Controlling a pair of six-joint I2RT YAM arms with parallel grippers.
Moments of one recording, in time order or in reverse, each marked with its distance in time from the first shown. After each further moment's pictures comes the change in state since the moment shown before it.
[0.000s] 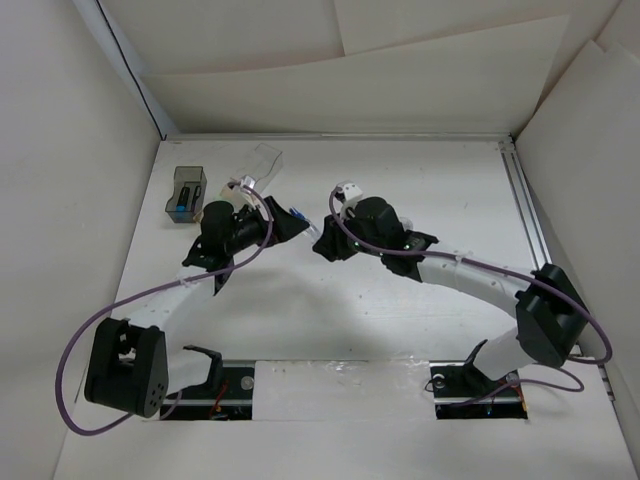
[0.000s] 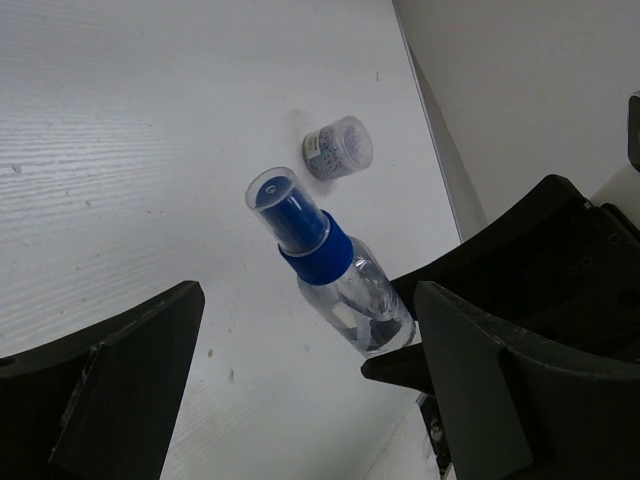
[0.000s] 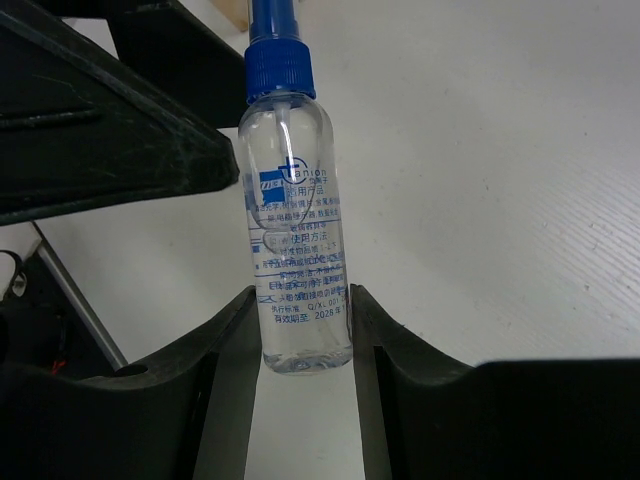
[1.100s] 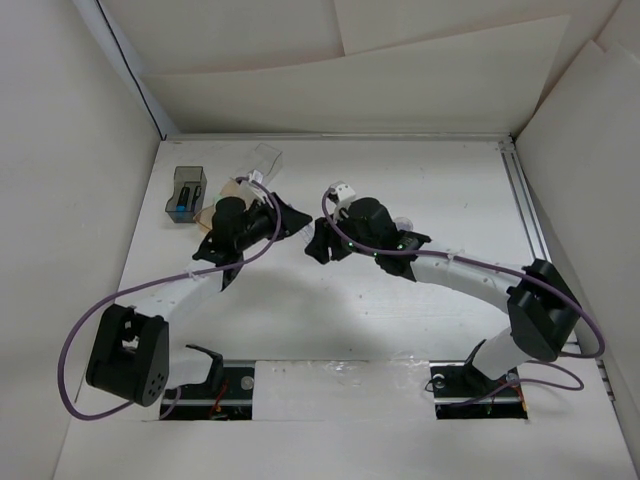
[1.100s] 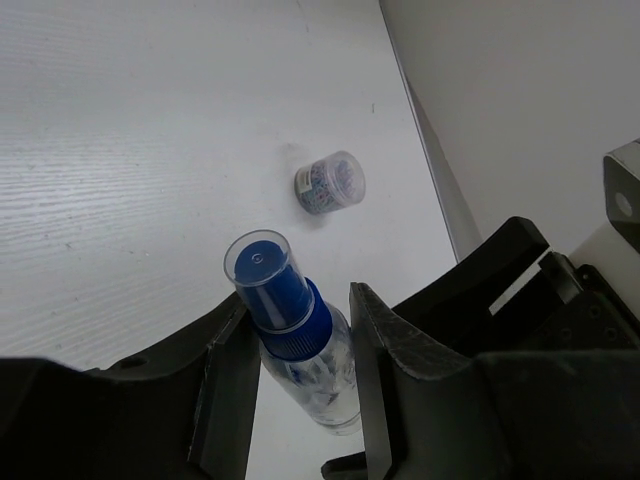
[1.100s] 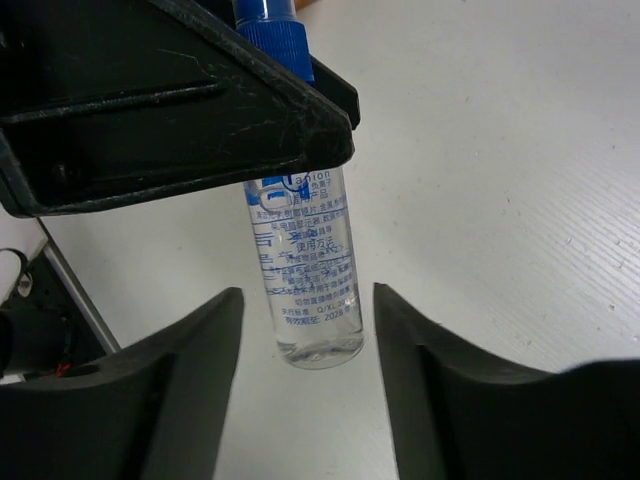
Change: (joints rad) left arm -0.083 0.062 0.042 0.069 -0.110 -0.045; right arm 0.020 0.051 0.025 0.029 -0.010 0.005
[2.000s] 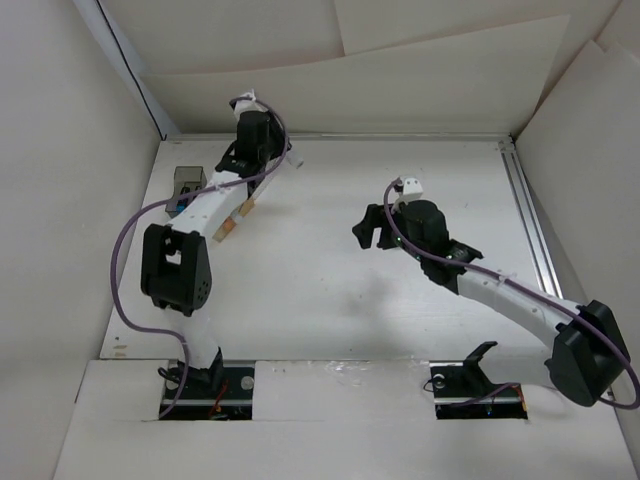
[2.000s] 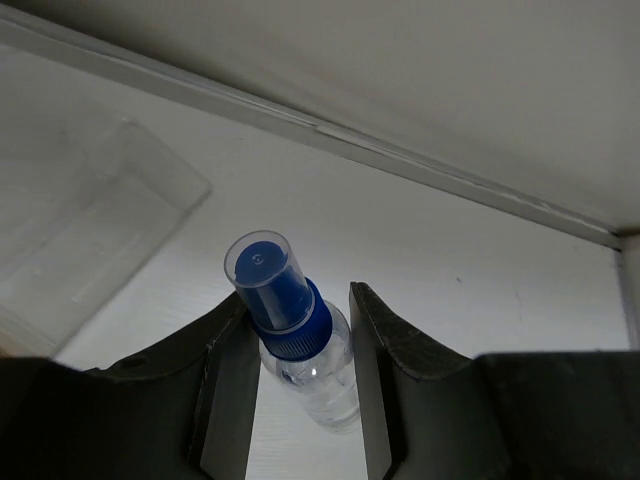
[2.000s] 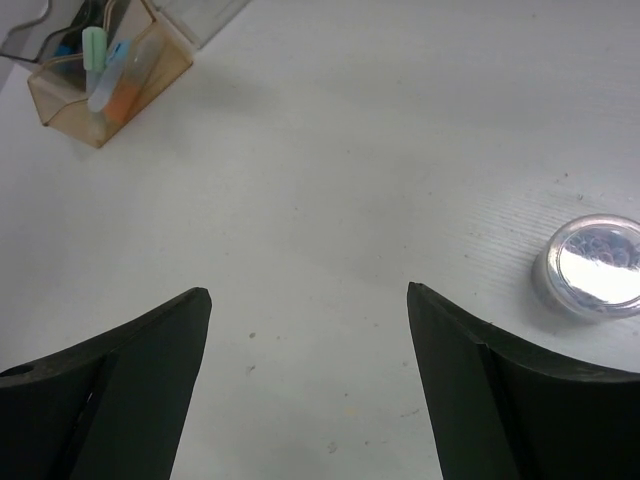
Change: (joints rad) left arm 0.029 0.511 0.785 -0.365 -0.571 0.198; right arm -0.198 -0.297 -0.231 0.011 0.201 0.014
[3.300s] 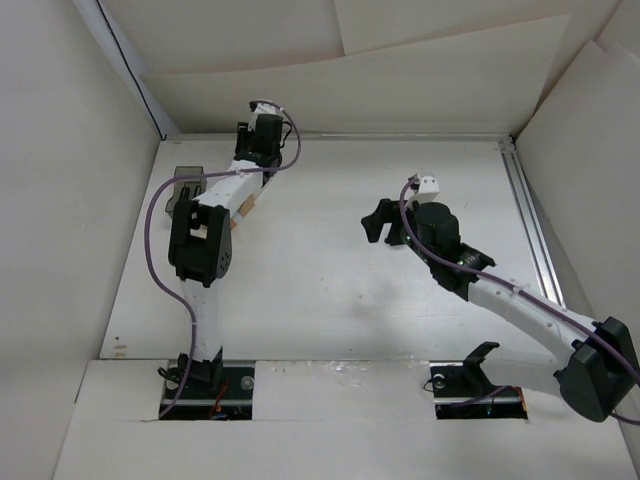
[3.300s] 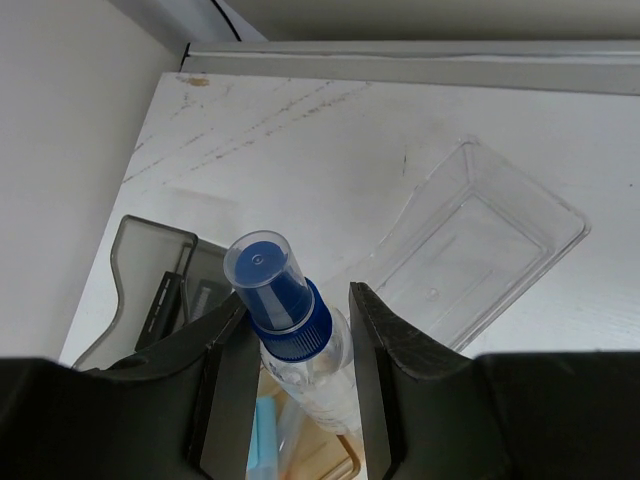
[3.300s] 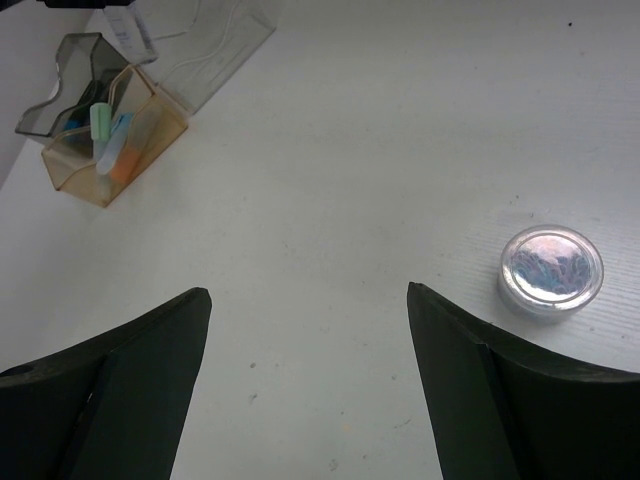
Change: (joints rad) left arm 0.022 0.352 0.322 -0.164 -0.564 0.629; right arm -0.005 -0.101 -0.026 0.009 0.110 0.034
